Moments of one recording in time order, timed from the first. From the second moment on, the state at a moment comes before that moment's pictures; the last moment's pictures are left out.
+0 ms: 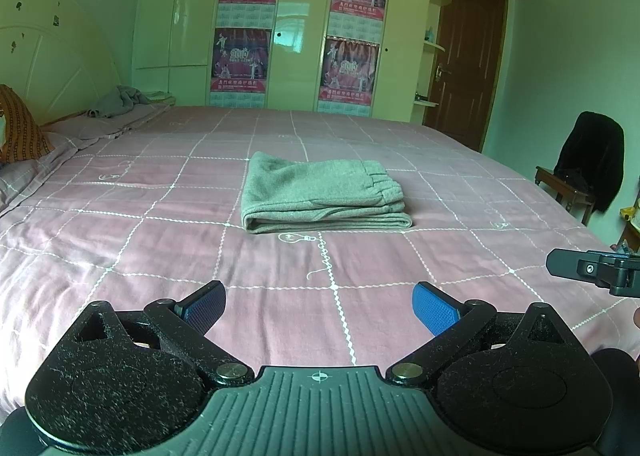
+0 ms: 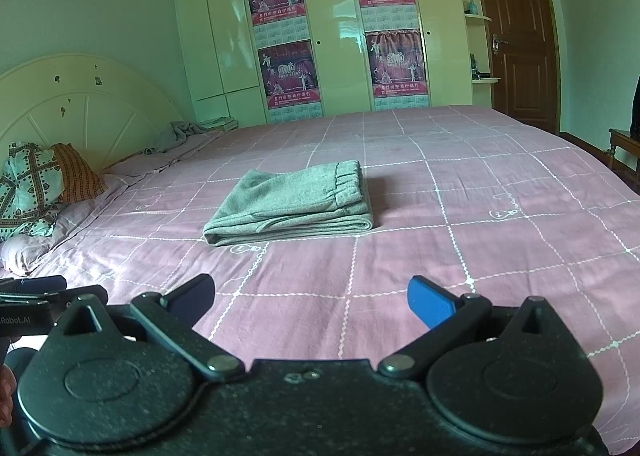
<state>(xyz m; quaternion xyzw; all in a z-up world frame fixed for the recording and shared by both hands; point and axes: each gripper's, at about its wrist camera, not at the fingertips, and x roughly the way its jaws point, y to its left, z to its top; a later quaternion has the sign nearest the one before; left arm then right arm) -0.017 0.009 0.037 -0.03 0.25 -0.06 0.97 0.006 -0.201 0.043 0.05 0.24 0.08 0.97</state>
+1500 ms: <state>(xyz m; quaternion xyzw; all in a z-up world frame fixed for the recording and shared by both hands) -0.015 0.013 0.035 -0.03 0.24 -0.06 0.97 0.009 -0.200 0.035 0.05 0.24 0.08 0.97</state>
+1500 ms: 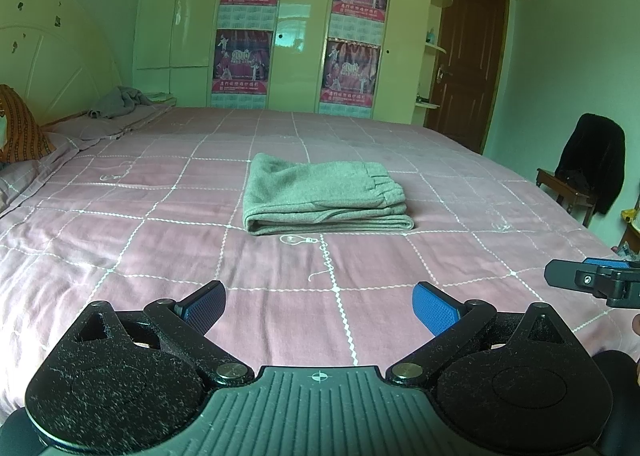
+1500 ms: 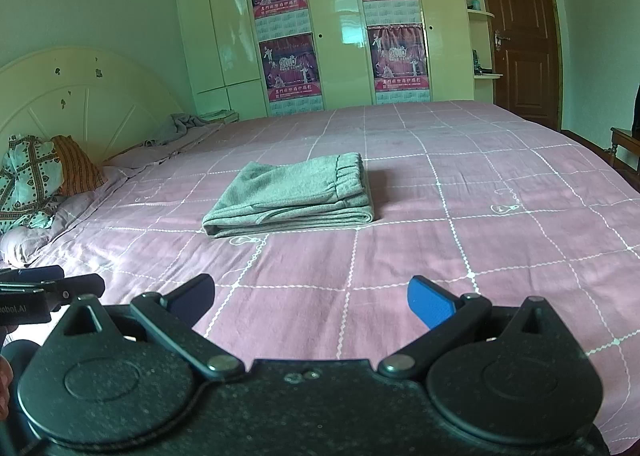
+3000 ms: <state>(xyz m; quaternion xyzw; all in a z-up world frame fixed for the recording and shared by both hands) 0.054 0.035 -0.061 -0.05 0.36 0.02 0.93 0.069 -0.256 -0.043 0.10 0.34 0.00 0.93</state>
